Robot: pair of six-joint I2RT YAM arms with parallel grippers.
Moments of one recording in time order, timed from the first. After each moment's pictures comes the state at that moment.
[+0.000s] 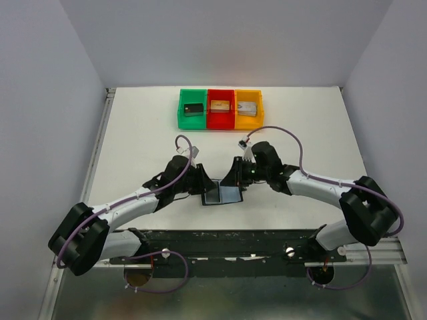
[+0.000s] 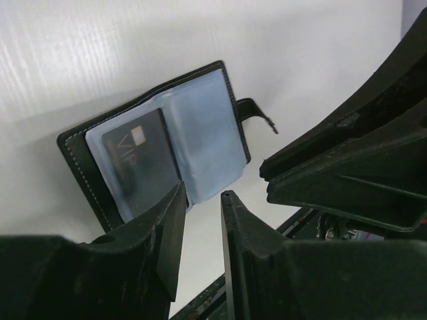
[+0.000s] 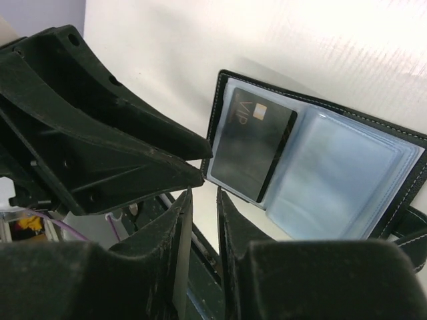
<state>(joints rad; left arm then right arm) -0.66 1.19 0.52 0.10 0.22 -0.81 0.70 1.44 0.72 0.13 -0.44 0.71</state>
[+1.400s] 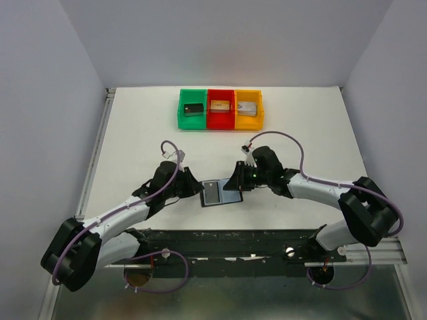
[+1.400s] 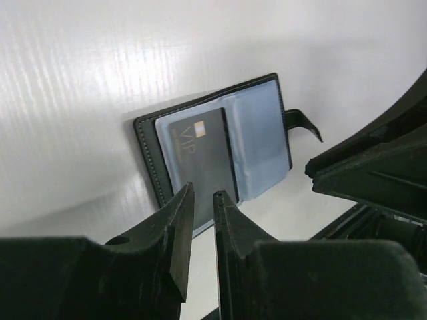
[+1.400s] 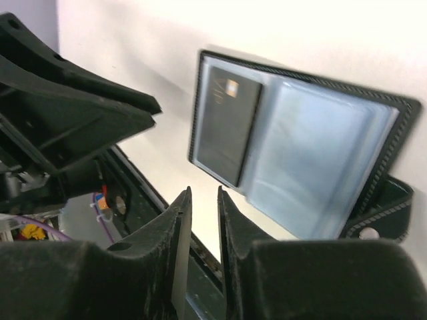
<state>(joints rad) -0.58 1.09 0.38 0.08 0.16 -0.78 0.70 1.46 0.64 0.13 -0.41 0.74</state>
